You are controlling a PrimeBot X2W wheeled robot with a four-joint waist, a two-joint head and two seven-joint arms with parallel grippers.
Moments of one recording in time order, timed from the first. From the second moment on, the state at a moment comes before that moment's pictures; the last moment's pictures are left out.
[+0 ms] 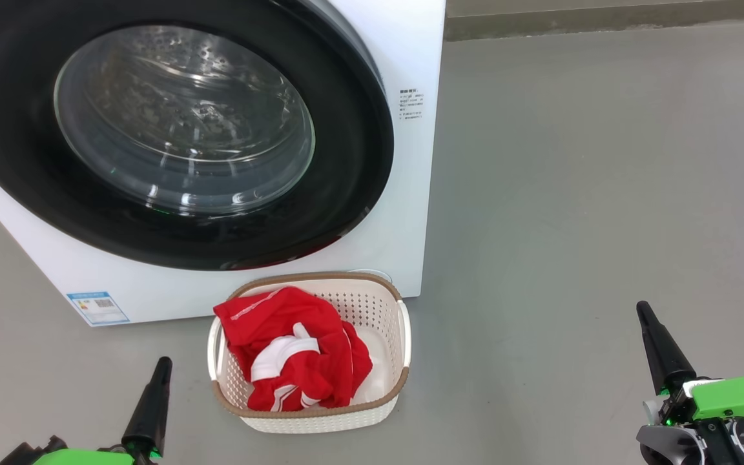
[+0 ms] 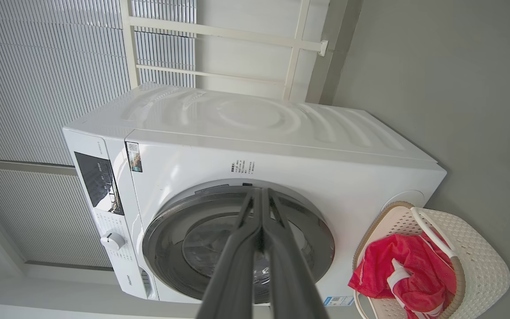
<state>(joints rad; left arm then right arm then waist) -0.07 0.04 0.08 0.27 -1.60 -0.12 0.11 -0.07 -0.03 -0.13 0.28 1.60 0.13 0.11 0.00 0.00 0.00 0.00</state>
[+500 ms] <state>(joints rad) -0.07 0.04 0.08 0.27 -1.60 -0.12 0.11 -0.07 -0.03 -0.13 0.28 1.60 0.13 0.11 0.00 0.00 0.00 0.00</state>
